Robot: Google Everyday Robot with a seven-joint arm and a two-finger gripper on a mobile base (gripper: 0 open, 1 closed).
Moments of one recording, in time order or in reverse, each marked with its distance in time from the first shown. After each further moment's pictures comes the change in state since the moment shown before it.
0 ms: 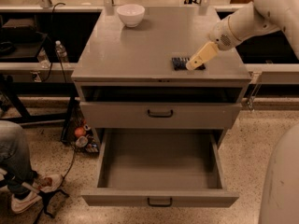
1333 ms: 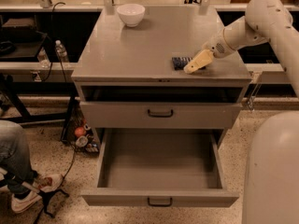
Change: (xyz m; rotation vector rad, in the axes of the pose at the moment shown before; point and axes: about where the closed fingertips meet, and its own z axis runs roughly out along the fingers) arm 0.031 -0.029 0.047 -0.003 0.007 0.093
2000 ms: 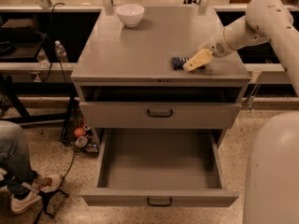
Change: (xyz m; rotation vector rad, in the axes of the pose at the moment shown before) arm 0.001 0.000 0.001 0.004 -0.004 0.007
